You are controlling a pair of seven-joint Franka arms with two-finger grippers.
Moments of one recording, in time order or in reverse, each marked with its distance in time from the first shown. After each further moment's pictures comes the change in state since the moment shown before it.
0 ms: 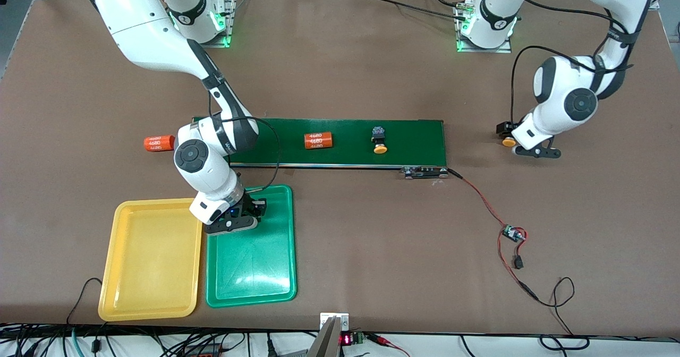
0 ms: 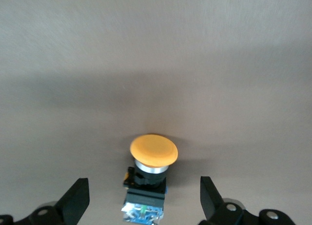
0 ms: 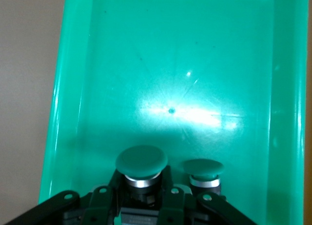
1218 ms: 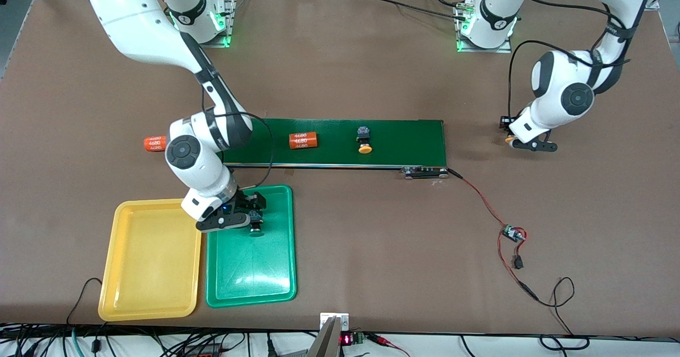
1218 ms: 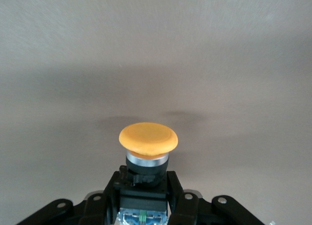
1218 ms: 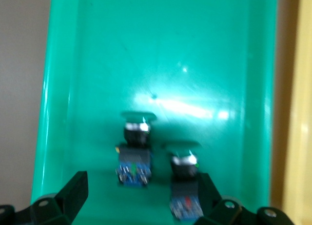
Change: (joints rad) left arm -0.002 -0.059 -0.004 0.041 0.000 -0.158 0.003; right arm -0.019 -0.098 -0.008 -0.061 0.000 -0.109 -0.001
